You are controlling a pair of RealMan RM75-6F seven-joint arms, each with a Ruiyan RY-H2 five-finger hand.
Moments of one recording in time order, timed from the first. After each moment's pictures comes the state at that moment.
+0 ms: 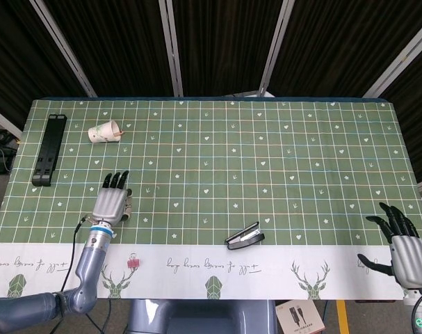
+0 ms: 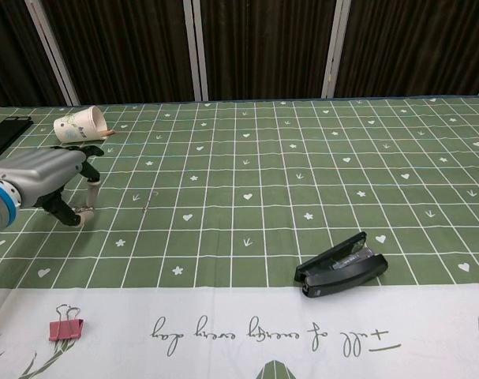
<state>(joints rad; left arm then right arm) -0.61 -1.68 -0.17 -1.44 0.89 1.16 0.70 0.04 -1.10 0.05 -1.65 -1.50 1.49 0.07</state>
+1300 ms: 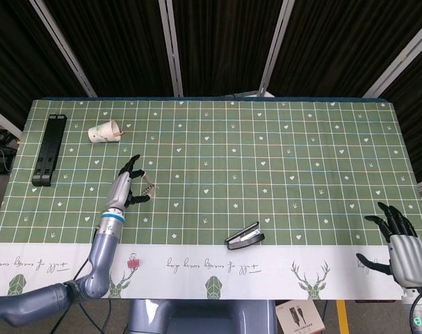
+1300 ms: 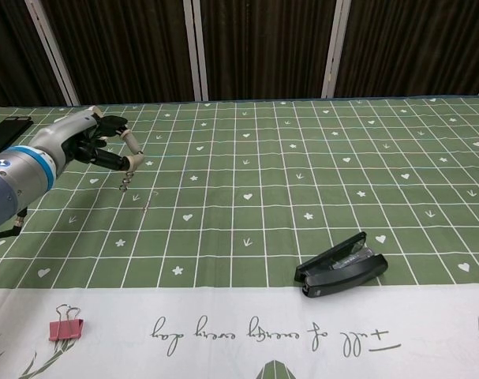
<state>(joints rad) -0.61 -1.76 -0.39 -1.41 0.89 1.03 0.02 0.05 -1.11 0.06 -1.65 -1.49 1.48 0.06</state>
